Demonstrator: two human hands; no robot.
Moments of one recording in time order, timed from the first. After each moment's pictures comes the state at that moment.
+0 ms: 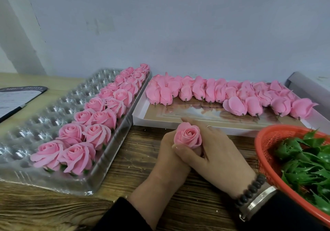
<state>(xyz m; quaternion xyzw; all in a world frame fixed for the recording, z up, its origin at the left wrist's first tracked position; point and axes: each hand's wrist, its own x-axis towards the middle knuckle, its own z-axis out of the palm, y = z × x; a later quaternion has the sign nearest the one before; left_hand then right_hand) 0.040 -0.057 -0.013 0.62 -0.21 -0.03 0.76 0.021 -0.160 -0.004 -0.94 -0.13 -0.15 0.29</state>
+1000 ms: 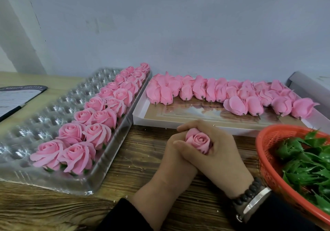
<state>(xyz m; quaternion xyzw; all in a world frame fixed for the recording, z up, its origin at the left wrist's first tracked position) 0.037 -0.059 -0.016 0.58 -0.25 -0.08 0.77 0.019 -0.154 -0.007 -0.84 -0.10 -0.18 0.51</state>
